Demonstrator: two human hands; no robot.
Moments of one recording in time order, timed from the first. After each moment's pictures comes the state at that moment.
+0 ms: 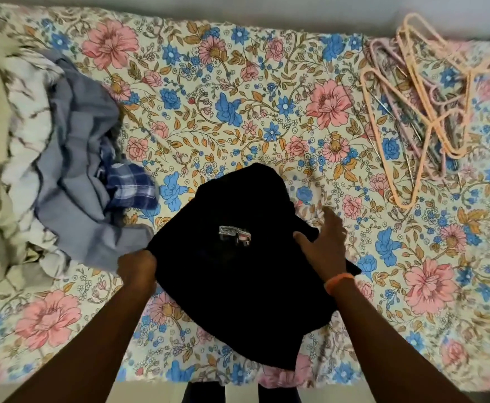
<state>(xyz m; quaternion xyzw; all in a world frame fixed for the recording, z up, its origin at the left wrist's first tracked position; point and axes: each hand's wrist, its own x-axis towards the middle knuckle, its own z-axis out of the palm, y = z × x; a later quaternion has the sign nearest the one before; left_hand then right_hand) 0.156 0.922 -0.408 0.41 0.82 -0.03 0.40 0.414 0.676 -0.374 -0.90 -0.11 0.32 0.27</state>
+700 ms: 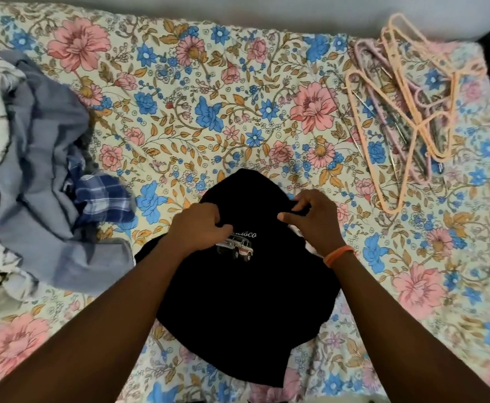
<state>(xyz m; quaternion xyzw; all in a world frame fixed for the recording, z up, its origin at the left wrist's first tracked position) 0.315 0.914 -0.376 0.85 0.31 -0.27 0.34 0.477 0.714 -0.372 -0.86 -0.20 0.29 0.37</state>
